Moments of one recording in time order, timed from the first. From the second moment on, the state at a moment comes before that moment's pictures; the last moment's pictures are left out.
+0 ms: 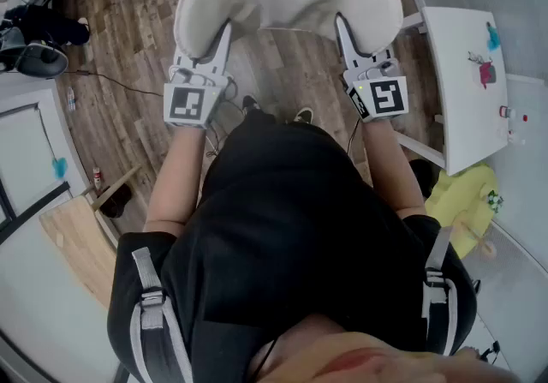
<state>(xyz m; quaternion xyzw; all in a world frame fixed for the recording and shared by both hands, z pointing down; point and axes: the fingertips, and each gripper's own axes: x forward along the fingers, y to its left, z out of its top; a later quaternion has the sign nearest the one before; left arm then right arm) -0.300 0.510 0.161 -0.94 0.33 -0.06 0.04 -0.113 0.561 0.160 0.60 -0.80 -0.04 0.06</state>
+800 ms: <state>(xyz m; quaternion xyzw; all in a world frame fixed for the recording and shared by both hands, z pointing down) -0.321 0.491 0.170 -0.94 0.33 -0.05 0.03 -0.130 0.541 0.161 0.59 -0.80 -0.02 0.06</state>
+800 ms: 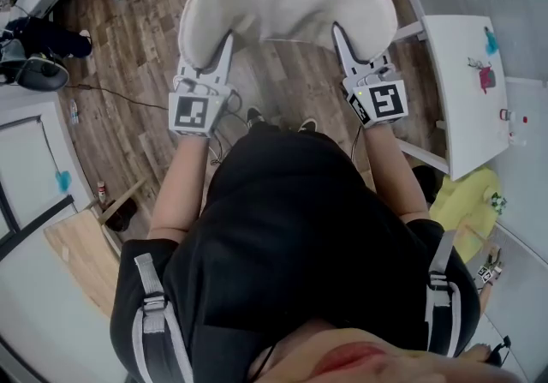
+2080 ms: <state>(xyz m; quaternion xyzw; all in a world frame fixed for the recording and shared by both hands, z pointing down) -0.351 0.419 0.178 -0.96 0.28 -0.05 0.04 -0.164 0.485 0.171 0.63 -0.77 -0.02 0.07</state>
